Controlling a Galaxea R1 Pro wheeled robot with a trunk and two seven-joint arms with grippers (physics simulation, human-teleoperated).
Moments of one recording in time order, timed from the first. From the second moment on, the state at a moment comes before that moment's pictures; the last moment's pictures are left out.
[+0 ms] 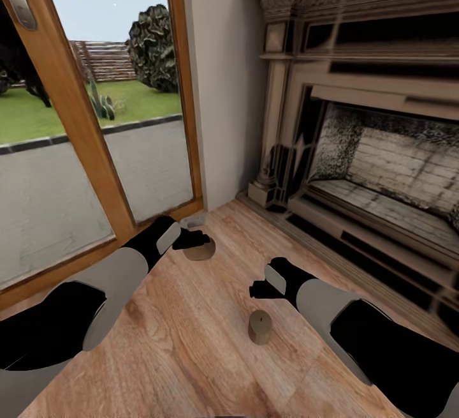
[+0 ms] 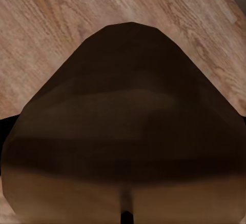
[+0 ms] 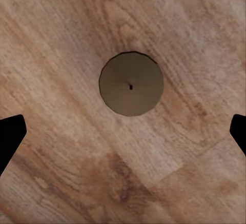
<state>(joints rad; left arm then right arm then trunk) -1.21 -0.09 -0.31 -0.28 0.56 0.66 0.07 -1.11 0.17 0.66 -0.06 -0.80 0.65 -0.21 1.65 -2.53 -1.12</state>
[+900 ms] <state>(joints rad) -1.21 -0.09 -0.31 -0.28 0.56 0.66 0.07 -1.11 0.17 0.66 -0.06 -0.80 0.65 -0.21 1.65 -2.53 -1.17</state>
